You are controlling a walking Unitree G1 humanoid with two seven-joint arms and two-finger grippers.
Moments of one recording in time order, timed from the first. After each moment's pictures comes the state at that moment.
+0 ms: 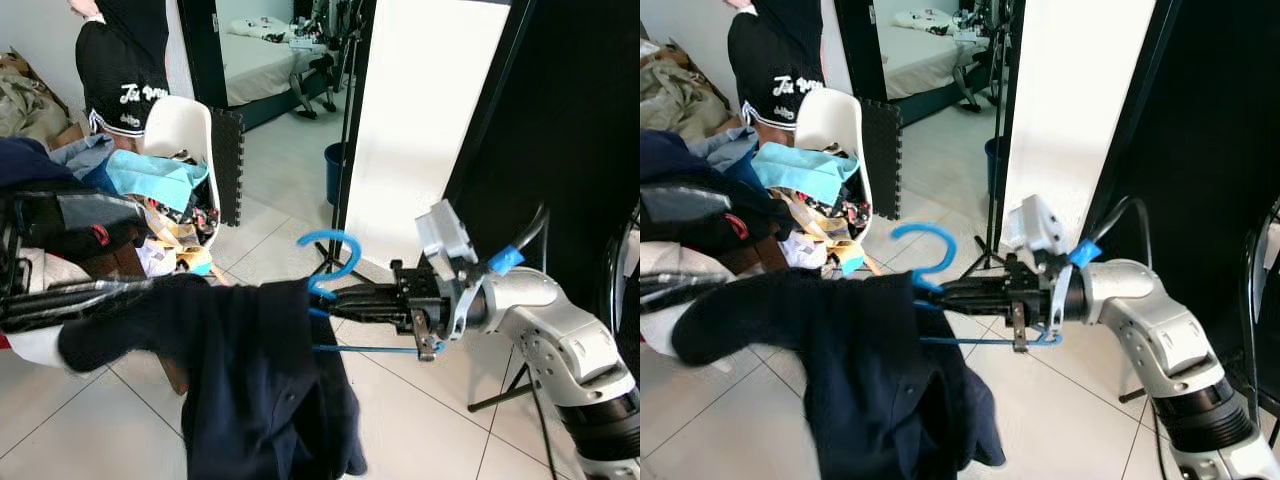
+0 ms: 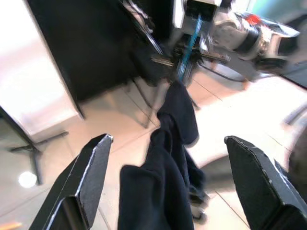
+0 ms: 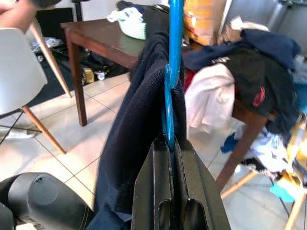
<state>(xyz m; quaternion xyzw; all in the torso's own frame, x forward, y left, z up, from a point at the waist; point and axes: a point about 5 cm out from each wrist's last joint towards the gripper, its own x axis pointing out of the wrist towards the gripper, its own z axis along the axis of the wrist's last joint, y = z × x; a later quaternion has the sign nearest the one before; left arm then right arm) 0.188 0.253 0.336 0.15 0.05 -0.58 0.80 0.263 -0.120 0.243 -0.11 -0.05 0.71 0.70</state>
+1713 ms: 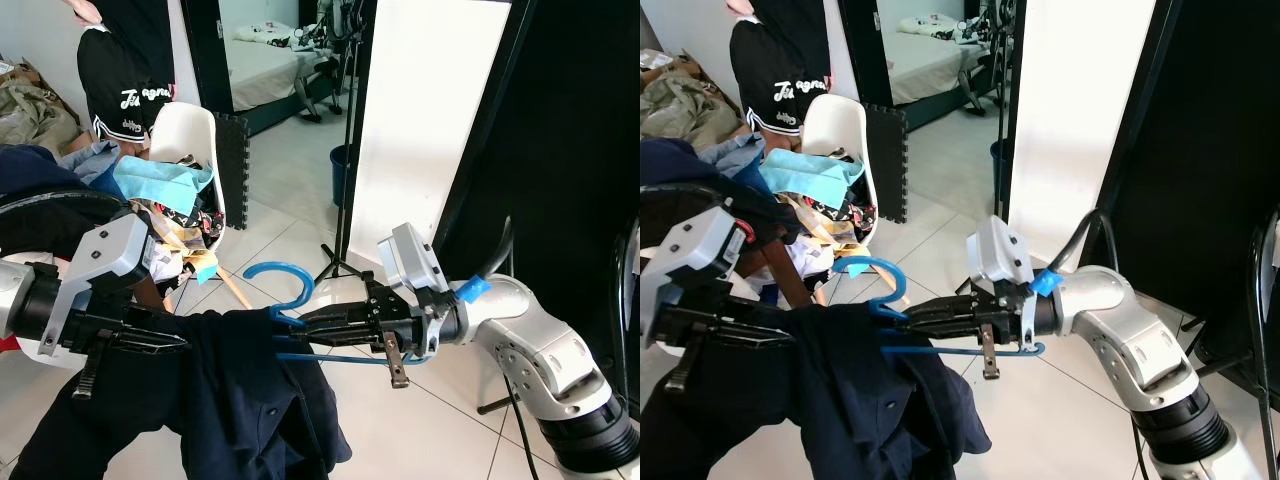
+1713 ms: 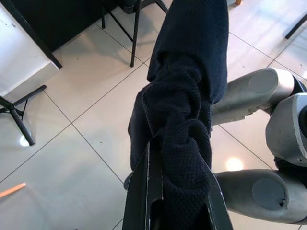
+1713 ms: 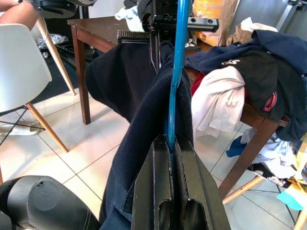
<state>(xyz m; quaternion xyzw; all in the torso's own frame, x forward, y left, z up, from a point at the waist) 0.238 0.226 0.262 0.25 0.11 -0.59 0.76 0.256 -0.095 0.239 -0.10 -0.05 0.71 0.69</state>
